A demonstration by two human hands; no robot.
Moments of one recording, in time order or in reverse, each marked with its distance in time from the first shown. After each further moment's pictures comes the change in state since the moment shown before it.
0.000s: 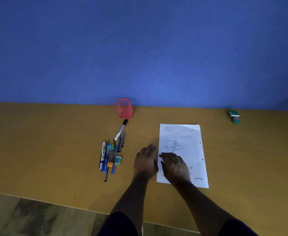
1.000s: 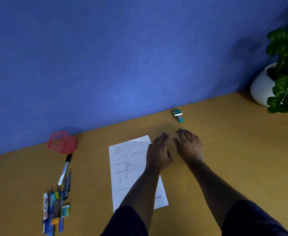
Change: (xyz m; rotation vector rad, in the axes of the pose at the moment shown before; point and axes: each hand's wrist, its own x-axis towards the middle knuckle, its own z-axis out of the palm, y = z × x) left_hand 0.145 0.225 0.075 -0.085 -0.207 0.350; right_hand 0.012 0.245 -0.097 -0.295 0.134 0.486
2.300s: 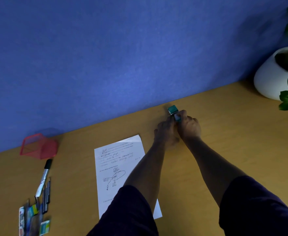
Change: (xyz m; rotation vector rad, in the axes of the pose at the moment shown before) left_hand 0.110 0.030 0.020 -0.196 -0.235 -0.091; right_hand 0.083 0.047 0.050 0.032 -0.205 0.230
